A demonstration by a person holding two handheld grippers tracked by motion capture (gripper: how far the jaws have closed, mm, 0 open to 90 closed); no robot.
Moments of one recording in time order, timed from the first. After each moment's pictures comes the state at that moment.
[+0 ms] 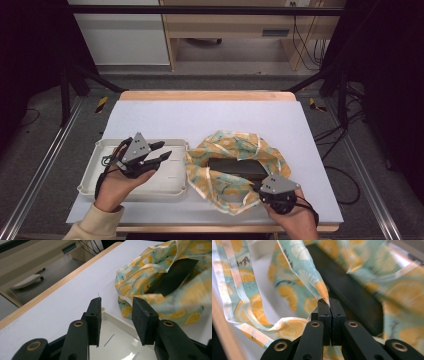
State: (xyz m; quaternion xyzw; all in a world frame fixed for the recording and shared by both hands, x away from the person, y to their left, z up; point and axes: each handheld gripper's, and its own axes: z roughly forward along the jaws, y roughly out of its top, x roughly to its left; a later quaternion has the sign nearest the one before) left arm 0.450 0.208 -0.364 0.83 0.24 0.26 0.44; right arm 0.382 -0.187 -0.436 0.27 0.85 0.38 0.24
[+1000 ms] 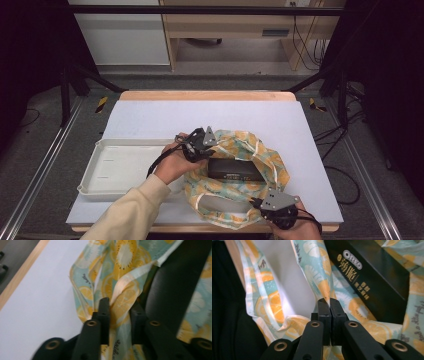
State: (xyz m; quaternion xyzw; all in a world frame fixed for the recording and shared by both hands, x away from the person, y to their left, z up) left arm 0.524 0.065 -0.393 0.92 0.16 0.21 0.29; right arm 0.359 -0.191 -0.453 0.23 0.88 0.37 0.20
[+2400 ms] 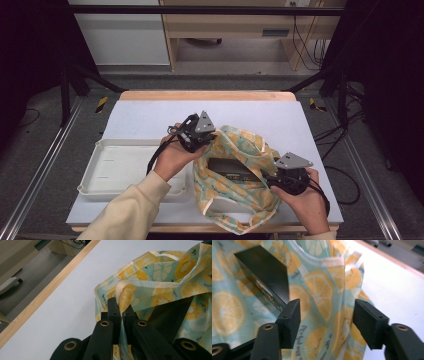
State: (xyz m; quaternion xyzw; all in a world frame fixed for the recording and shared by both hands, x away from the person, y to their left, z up) left arm 0.514 0.074 -0.343 0.88 0.18 0.22 0.38; right arm 0.425 -0.216 -0.412 0.37 0.82 0.34 0.28
